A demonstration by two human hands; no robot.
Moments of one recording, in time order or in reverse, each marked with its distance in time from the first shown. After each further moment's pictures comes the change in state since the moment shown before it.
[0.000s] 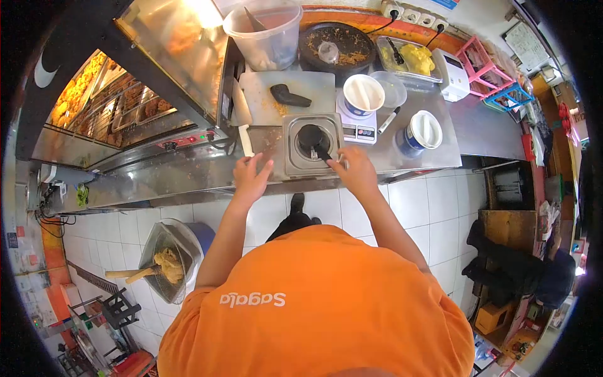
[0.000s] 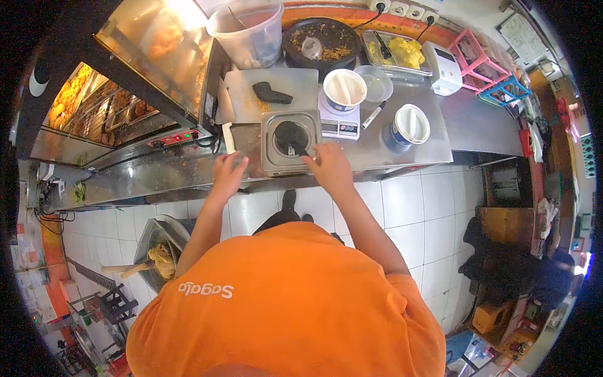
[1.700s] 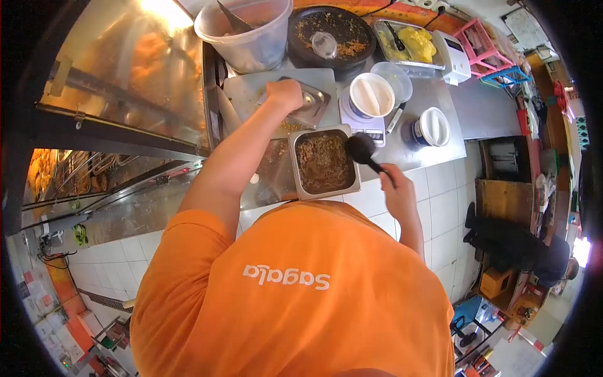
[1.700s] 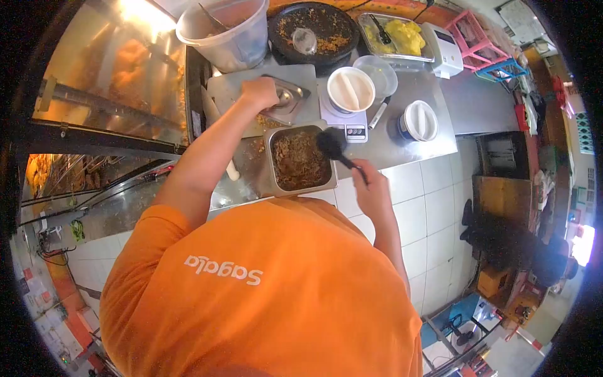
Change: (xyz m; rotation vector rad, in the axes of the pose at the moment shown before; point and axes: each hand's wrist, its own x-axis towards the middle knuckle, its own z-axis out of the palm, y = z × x) left_hand 0.266 0.112 0.059 0.661 -0.491 0.396; right_hand 0.013 -0.015 -0.045 0.342 0.017 0.469
